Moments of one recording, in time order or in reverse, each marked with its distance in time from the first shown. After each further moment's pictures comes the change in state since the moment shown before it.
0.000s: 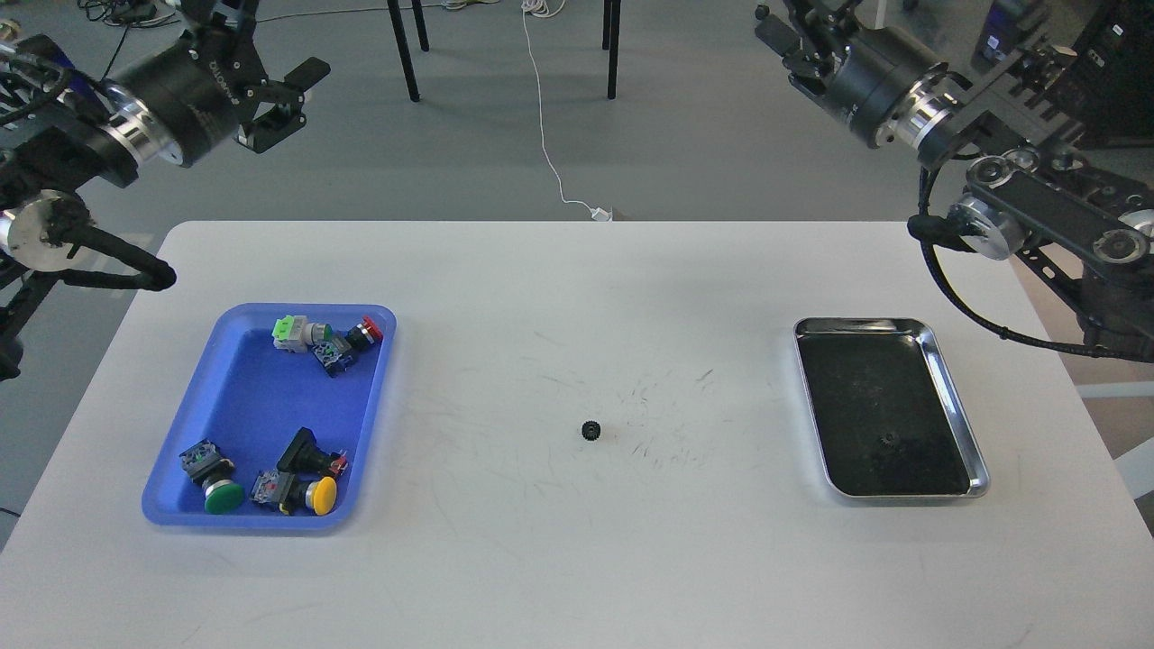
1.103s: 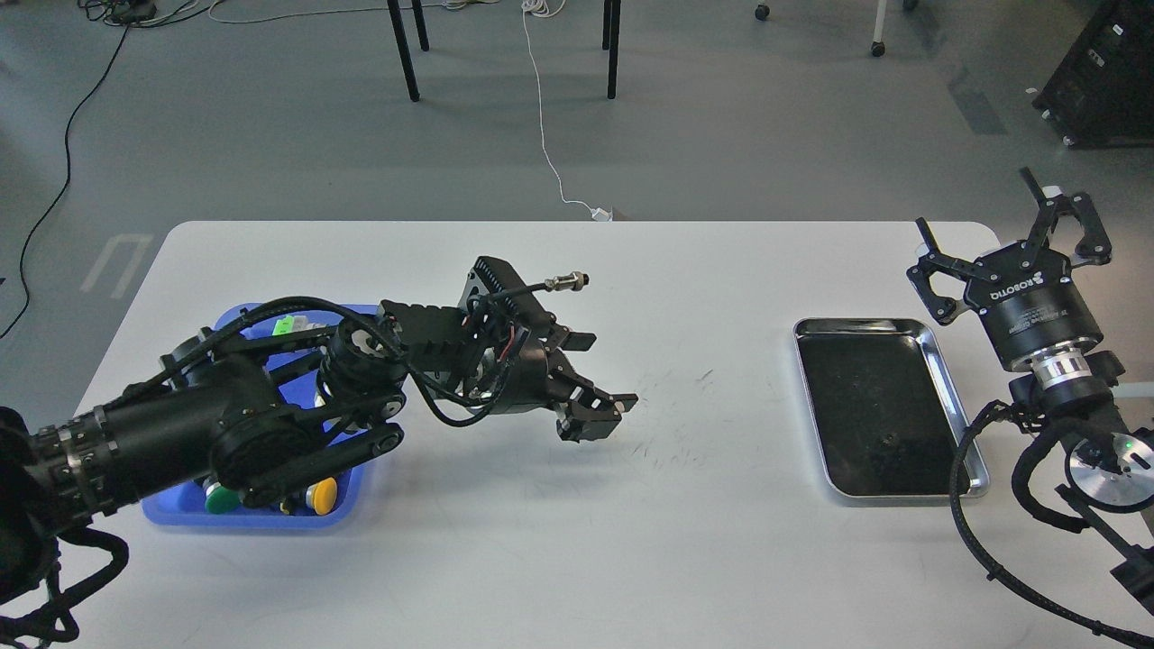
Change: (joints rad) left arm 0.002 -0.376 0.484 -0.132 1.505 0.057 -0.041; right arm -0.790 -0.065 0.495 0.184 0.867 0.441 0.004
